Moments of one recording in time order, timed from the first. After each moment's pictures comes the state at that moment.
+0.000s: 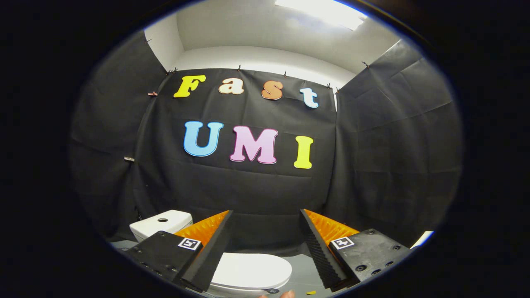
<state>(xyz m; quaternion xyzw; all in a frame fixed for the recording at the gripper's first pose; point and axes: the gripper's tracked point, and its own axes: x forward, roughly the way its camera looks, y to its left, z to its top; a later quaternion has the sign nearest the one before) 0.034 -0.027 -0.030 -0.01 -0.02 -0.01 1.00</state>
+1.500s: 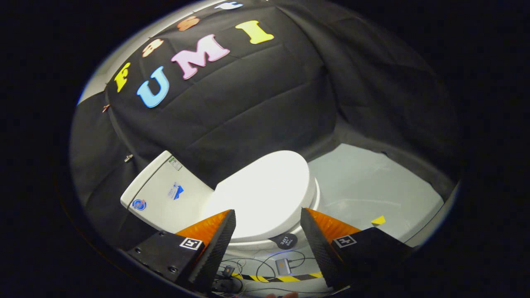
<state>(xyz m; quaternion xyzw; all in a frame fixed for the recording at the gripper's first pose) 0.068 -0.106 -0.448 0.30 0.35 0.06 0.89</state>
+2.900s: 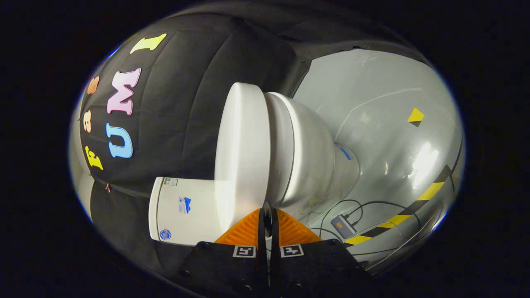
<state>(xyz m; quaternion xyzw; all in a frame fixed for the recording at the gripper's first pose) 0.051 -0.055 -0.564 0.53 0.46 0.04 0.71</state>
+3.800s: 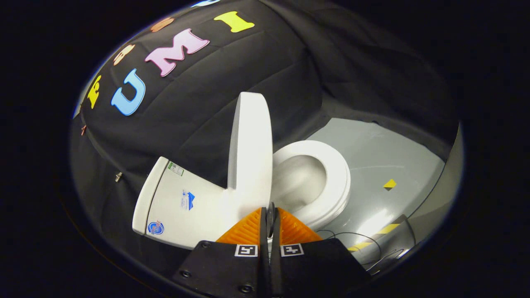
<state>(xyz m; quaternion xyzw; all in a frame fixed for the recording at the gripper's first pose) 0.082 0.011 -0.373 0.32 0.39 -0.02 0.86</state>
